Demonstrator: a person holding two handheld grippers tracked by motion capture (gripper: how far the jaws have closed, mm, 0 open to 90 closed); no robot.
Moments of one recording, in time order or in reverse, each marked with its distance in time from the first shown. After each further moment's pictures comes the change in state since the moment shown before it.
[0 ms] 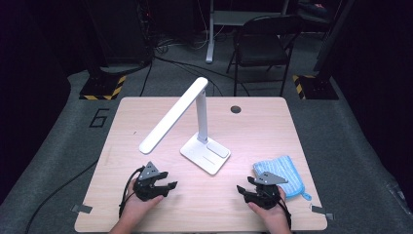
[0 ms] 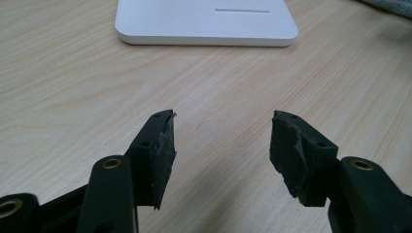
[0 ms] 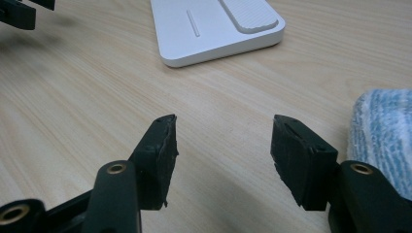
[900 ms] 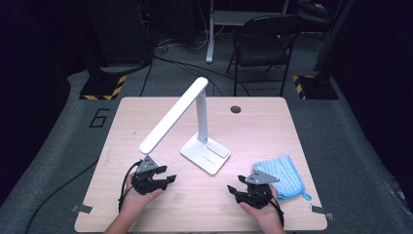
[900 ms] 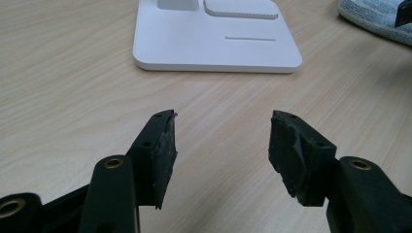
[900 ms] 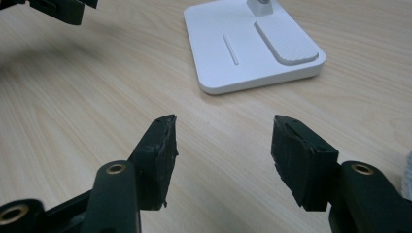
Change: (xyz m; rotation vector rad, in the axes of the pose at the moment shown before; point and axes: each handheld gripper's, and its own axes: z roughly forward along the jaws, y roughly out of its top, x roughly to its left) left arm 0.010 0.018 -0.006 -0.031 0.001 -0.025; right arm 0.024 0.019 0.006 -0.021 0.051 -0.042
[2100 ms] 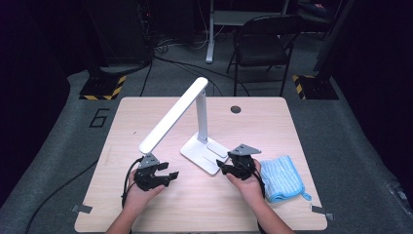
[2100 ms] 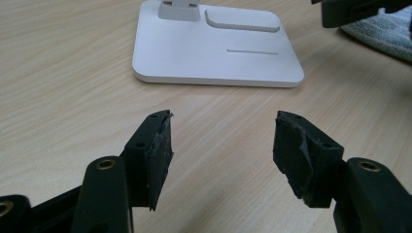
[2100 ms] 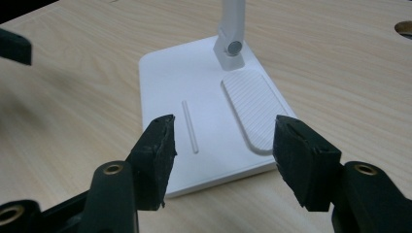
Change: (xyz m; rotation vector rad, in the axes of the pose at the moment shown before) left arm 0.004 0.006 0.008 -0.020 -0.010 -0.010; right arm -0.027 0.055 0.068 -0.019 -0.052 0.026
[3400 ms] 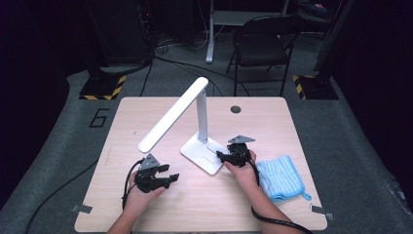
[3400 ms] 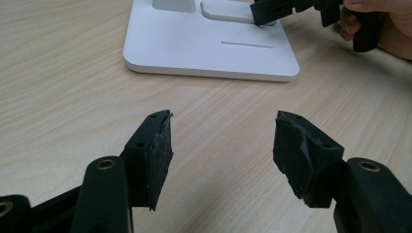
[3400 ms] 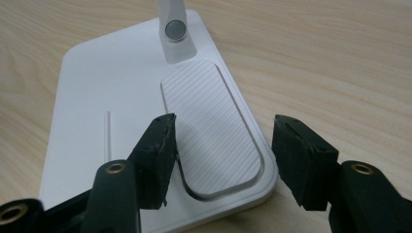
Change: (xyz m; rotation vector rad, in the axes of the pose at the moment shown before) left arm -0.002 -0.005 0.002 0.010 -0.022 -0.025; right arm -0.034 0.001 0.056 0.072 -0.040 0.096
